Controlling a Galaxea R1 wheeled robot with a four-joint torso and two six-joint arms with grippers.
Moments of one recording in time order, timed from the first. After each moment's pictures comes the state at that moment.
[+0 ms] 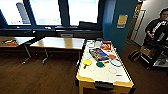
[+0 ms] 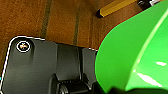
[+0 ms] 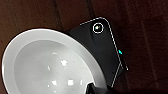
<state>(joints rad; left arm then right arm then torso) 1.34 2.52 -1.91 0.50 -0.13 -0.65 -1.32 2.63 -2.38 0.94 -0.20 -0.61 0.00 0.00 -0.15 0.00</state>
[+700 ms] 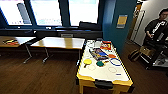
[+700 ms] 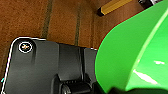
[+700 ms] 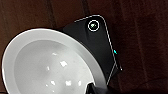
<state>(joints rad) 1.35 2.53 -1.93 0.50 -0.13 -0.63 -1.33 2.77 -2.61 0.89 -0.21 -0.61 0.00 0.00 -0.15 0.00</state>
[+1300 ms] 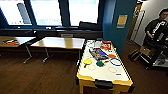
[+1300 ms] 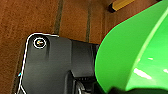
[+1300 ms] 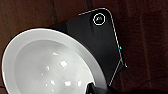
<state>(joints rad) 1.37 2.63 -2.14 0.50 -0.13 -0.63 -1.35 2.87 -2.70 0.87 -0.20 -0.63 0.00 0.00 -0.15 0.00</state>
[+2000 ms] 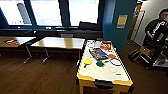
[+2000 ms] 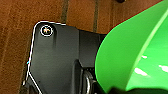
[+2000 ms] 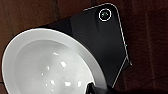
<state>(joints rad) 1.43 2.73 -2.30 0.50 -0.13 -0.60 -1.37 2.90 -2.72 0.87 -0.19 -0.65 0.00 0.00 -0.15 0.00</state>
